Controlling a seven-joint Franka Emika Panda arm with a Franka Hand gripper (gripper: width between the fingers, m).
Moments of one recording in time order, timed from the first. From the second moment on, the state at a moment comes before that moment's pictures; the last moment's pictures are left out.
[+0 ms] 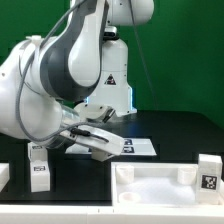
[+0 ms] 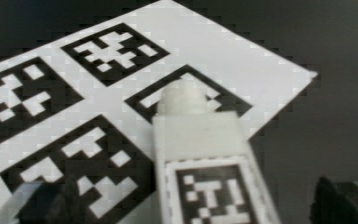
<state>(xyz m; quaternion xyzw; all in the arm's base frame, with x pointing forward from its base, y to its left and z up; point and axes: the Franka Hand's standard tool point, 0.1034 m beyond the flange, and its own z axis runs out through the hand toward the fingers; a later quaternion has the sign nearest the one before) 0.380 -0.036 0.008 -0.79 0.33 0.46 0.24</state>
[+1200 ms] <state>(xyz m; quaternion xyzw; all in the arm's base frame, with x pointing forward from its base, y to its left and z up) 0.442 -0.041 0.068 -0.87 0.31 0.32 0.22</state>
